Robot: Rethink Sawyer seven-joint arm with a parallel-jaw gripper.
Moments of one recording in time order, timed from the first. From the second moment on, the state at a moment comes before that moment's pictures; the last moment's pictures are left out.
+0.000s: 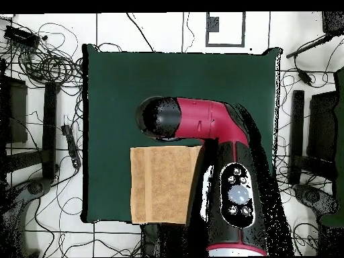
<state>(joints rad) -0.12 -0.68 0.00 1.44 -0.12 0.80 1.65</state>
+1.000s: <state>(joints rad) -0.16 -0.78 0.00 1.59 -0.12 0.74 1.65</state>
